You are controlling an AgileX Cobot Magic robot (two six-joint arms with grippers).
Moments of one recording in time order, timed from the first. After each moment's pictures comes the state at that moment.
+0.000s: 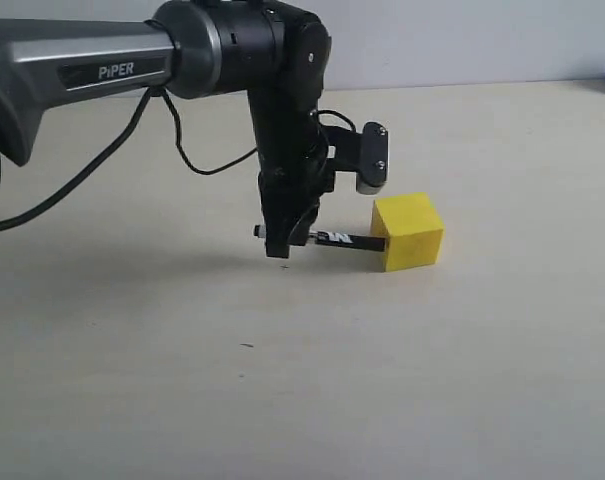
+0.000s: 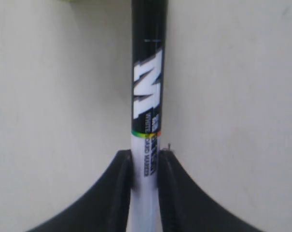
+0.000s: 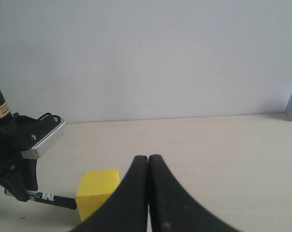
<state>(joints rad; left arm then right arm) -0.73 2.32 -1.92 -0.01 1.16 1.05 0.05 0.01 0.00 0.06 0.14 0.04</state>
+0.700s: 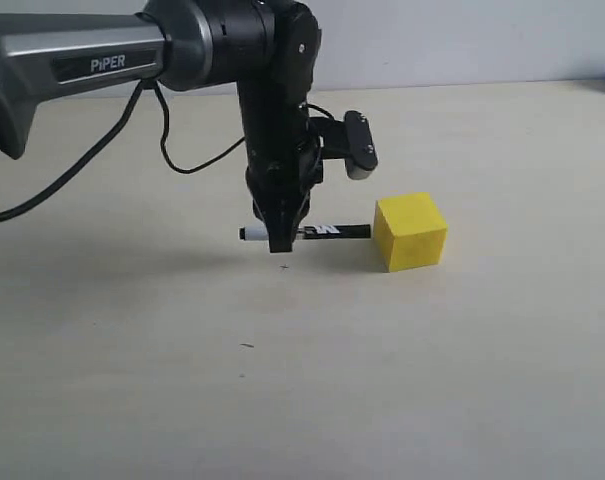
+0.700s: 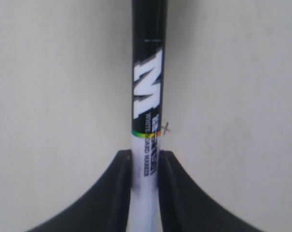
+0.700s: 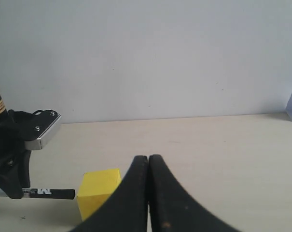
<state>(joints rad) -0.71 2.32 -1.93 0.00 1.21 0.87 0.05 0.01 0.00 0.06 0.14 0.04</state>
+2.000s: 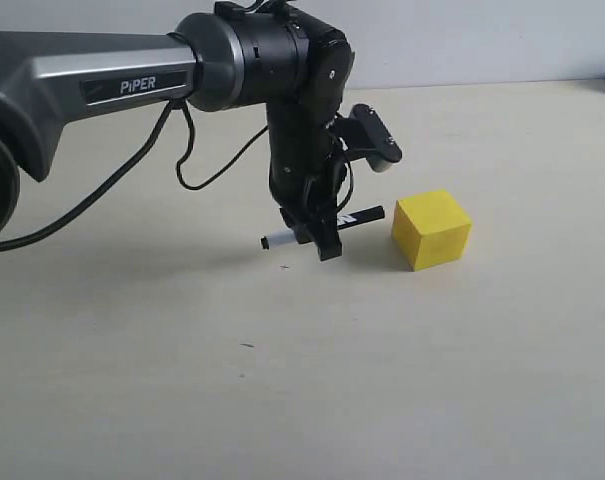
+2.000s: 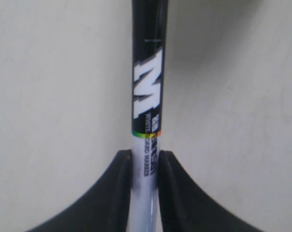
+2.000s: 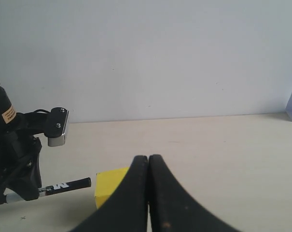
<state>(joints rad) -0.77 2.34 -1.93 0.07 1.13 0.50 0.05 0.01 0.00 0.06 0.14 0.04</state>
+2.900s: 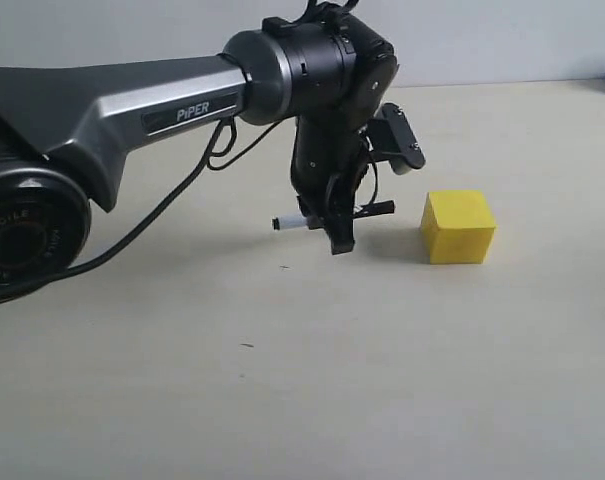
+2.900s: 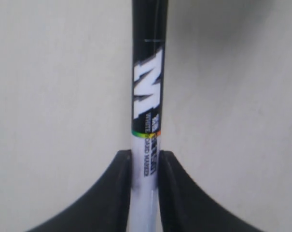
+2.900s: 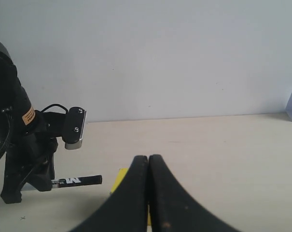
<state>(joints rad) -0.83 2.44 -2.13 0.22 1.22 0.50 0.05 0.01 0.00 0.06 0.14 0.04</state>
